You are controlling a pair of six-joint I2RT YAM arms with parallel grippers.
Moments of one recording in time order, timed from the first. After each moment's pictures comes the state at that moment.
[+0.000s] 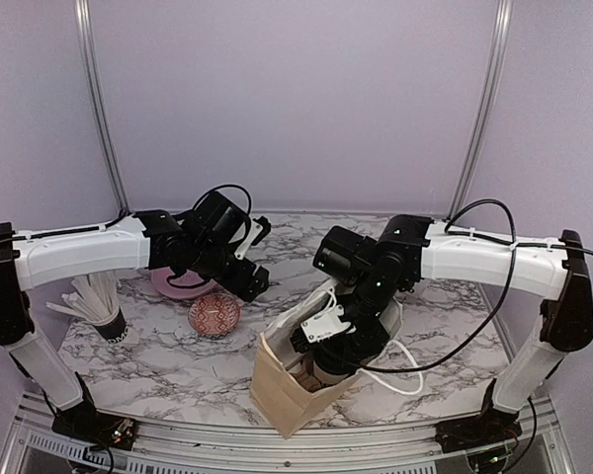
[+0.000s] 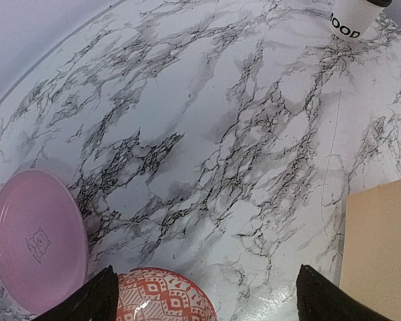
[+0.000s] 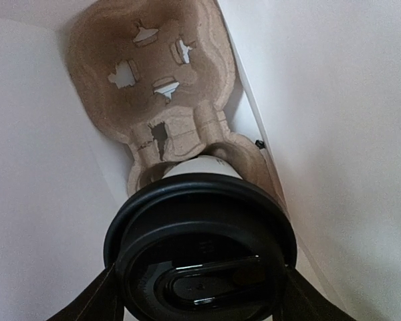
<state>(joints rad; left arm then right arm) -0.86 1.63 1.31 -0.57 -0.13 -0.11 1.04 1.65 1.42 -1.16 -0.17 -0.89</state>
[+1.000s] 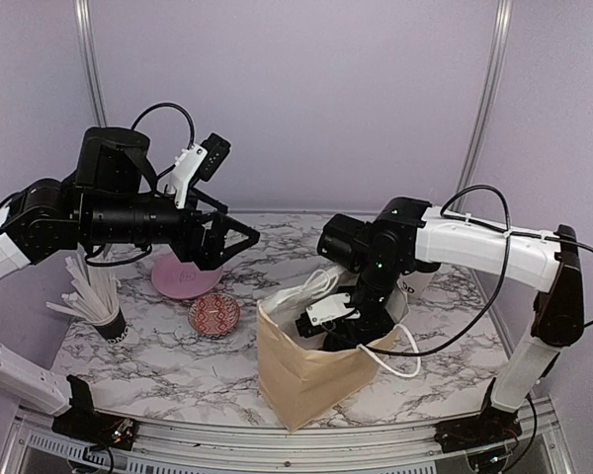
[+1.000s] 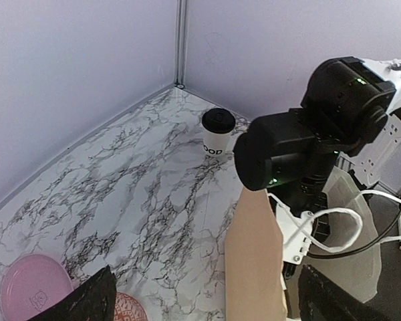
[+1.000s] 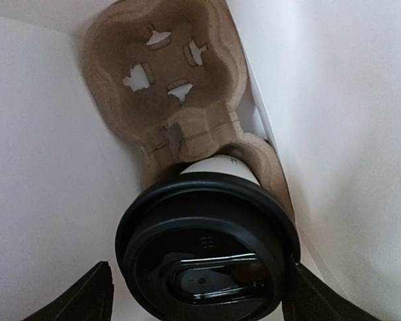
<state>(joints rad) -1.04 1.22 1.45 -0.65 -0.06 -0.14 0.98 1.71 1.54 -1.31 -0.22 -0.82</state>
